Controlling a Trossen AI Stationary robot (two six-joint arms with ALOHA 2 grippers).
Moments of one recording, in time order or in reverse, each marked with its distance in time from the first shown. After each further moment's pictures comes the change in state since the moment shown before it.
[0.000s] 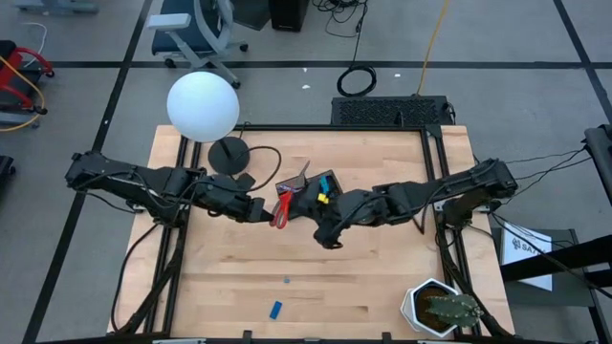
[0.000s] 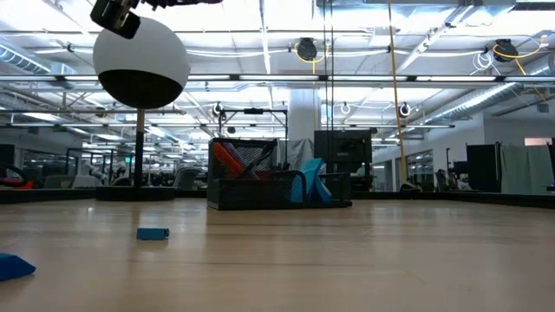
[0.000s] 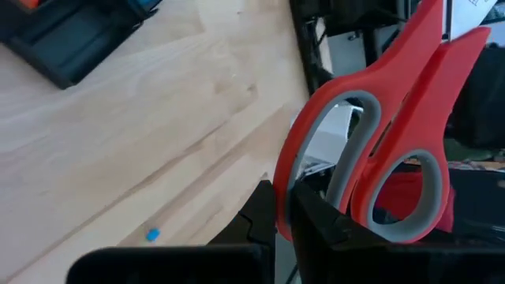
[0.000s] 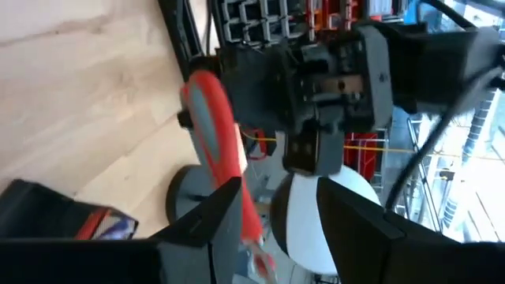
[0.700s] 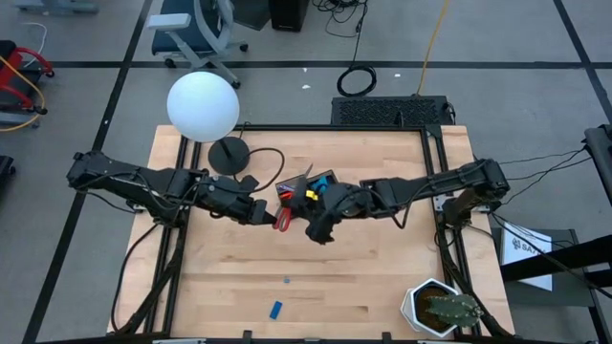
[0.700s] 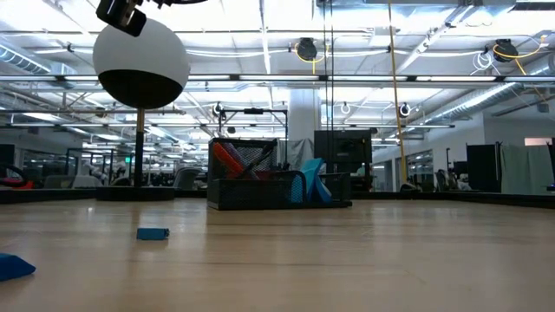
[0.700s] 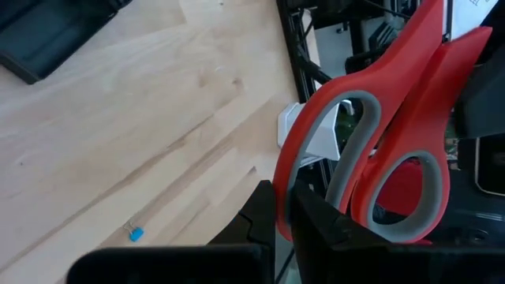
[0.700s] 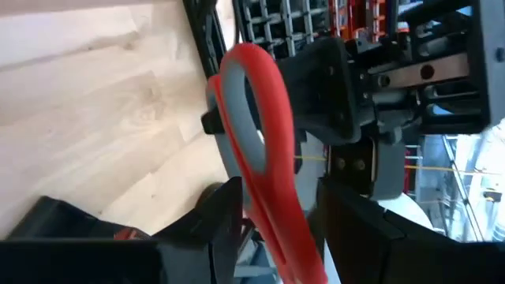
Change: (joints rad) left arm -0.010 0.024 0.000 0.054 0.024 0.004; right arm -0.070 0.056 -0.001 0.004 -0.166 0.032
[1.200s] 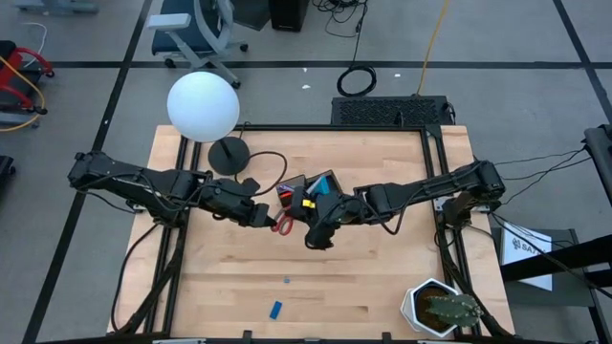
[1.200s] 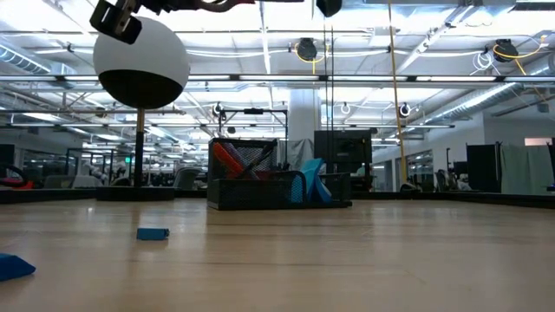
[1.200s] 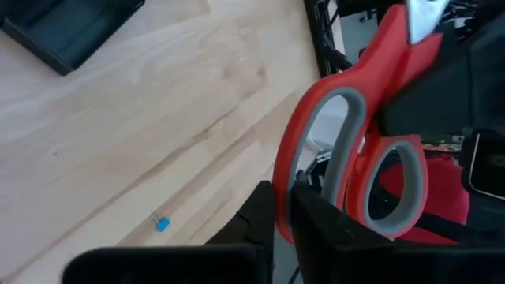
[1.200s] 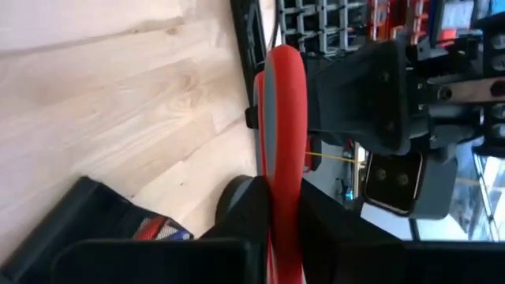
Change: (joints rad) left arm 0.006 0.020 -0.004 -0.032 0.009 0.020; right arm 0.007 0.046 0.000 -0.057 0.029 -0.024
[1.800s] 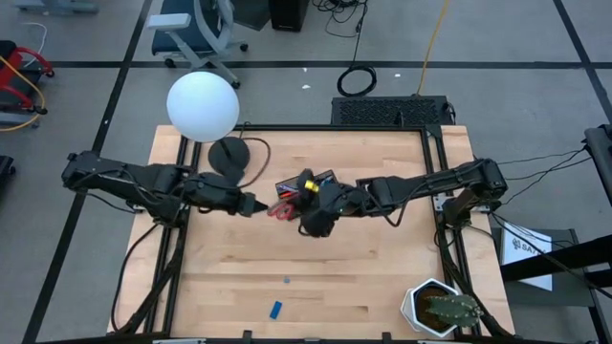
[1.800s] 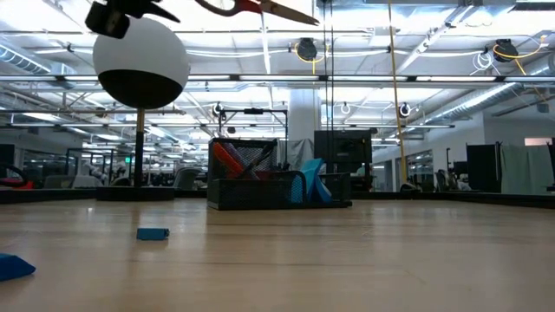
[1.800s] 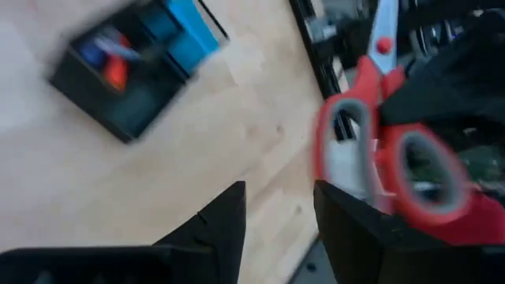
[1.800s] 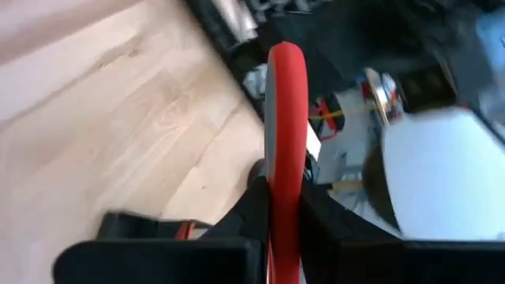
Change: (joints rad) left arm -0.004 -0.121 0.005 -0.144 -0.185 0.074; right arm -0.036 -0.036 0.000 -0.012 0.024 0.373
